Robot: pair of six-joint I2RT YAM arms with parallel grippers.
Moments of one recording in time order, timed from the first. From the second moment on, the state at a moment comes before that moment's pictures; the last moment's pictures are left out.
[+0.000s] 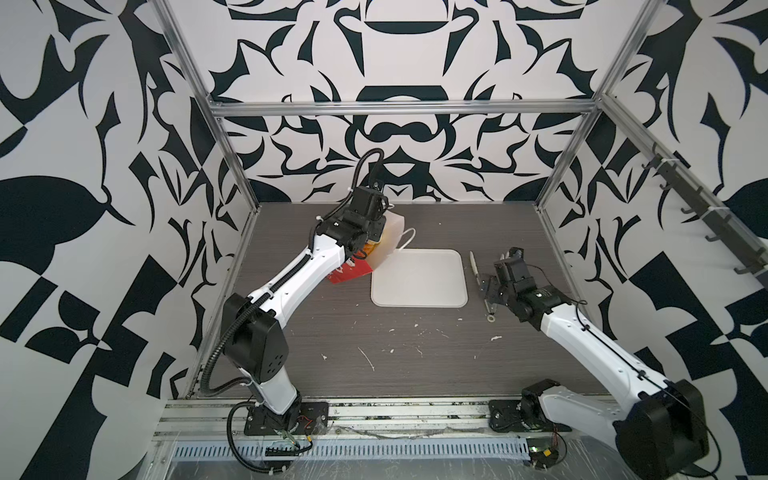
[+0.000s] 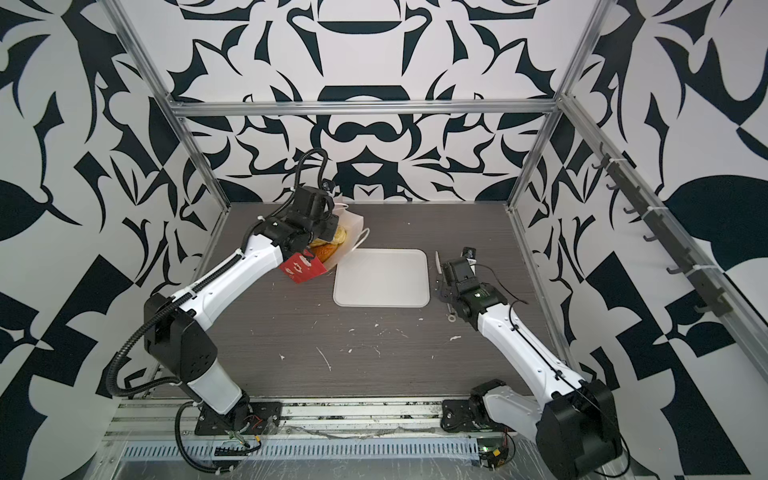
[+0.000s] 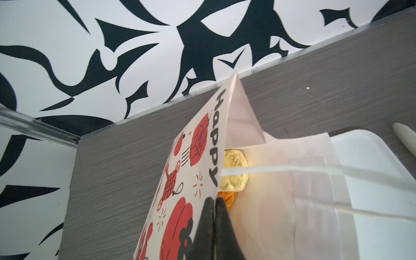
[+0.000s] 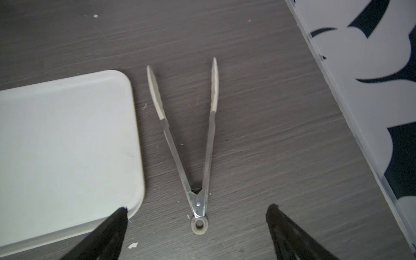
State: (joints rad) left arm -0.61 1.67 1.56 -0.53 -0.35 -0.02; right arm 0.31 1.11 0.78 -0.62 0.35 0.49
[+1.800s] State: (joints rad) left arm -0.64 1.64 1.27 -0.20 -0.28 -0.05; right arm 0.20 1.46 0.91 -0.68 0.00 0.30
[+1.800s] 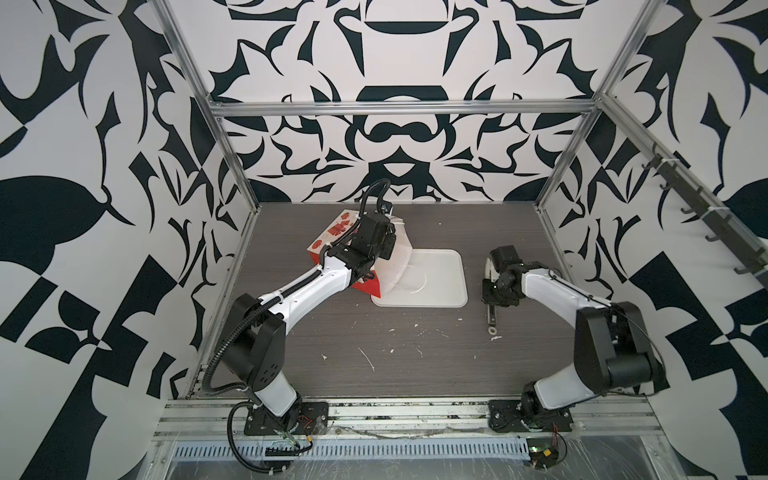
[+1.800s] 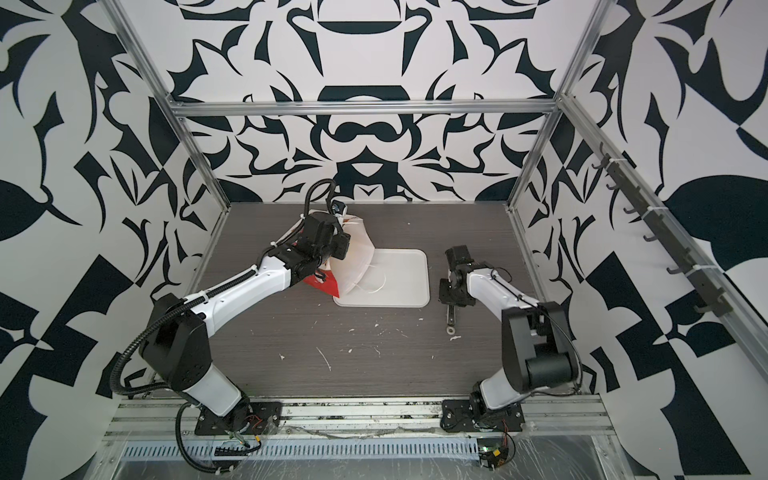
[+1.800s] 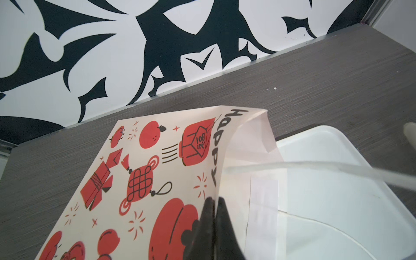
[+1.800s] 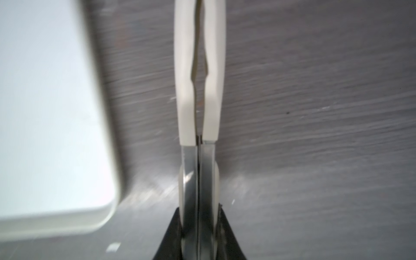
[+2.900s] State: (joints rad) left arm -0.64 1.58 1.18 -0.15 -0.23 0.02; right arm 0.72 1.61 1.36 -0.92 -0.17 0.13
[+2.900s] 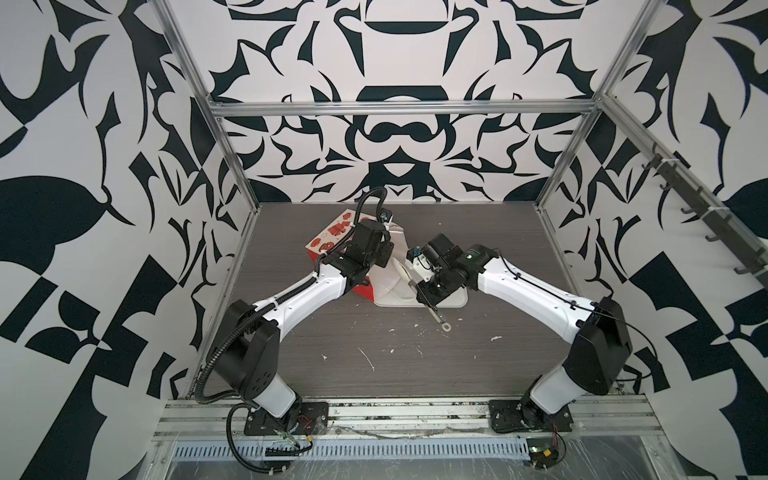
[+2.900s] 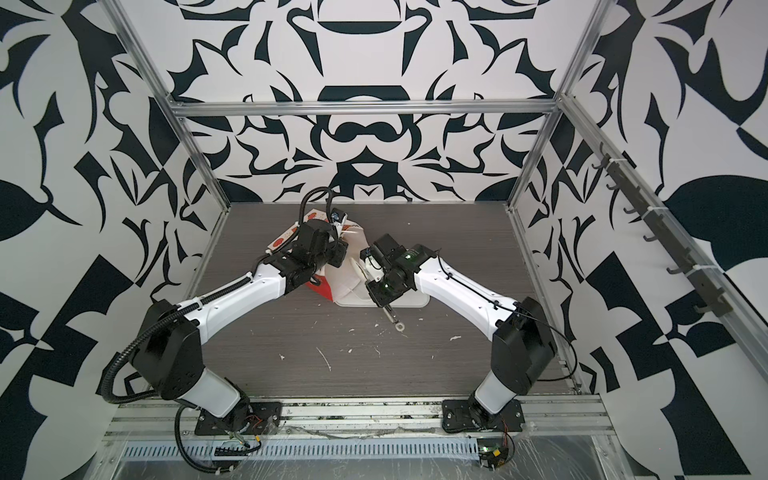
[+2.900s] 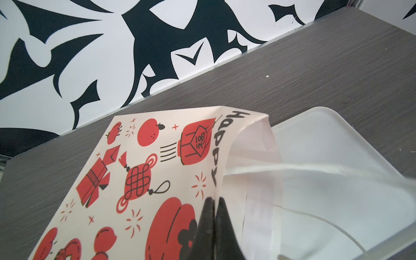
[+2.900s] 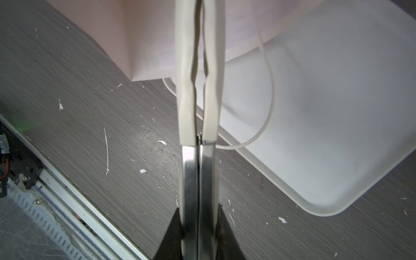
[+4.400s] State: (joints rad) left arm -0.64 1.53 1.12 -0.12 -0.20 0.03; right arm 0.72 1.68 1.41 -0.88 -0.16 0.16
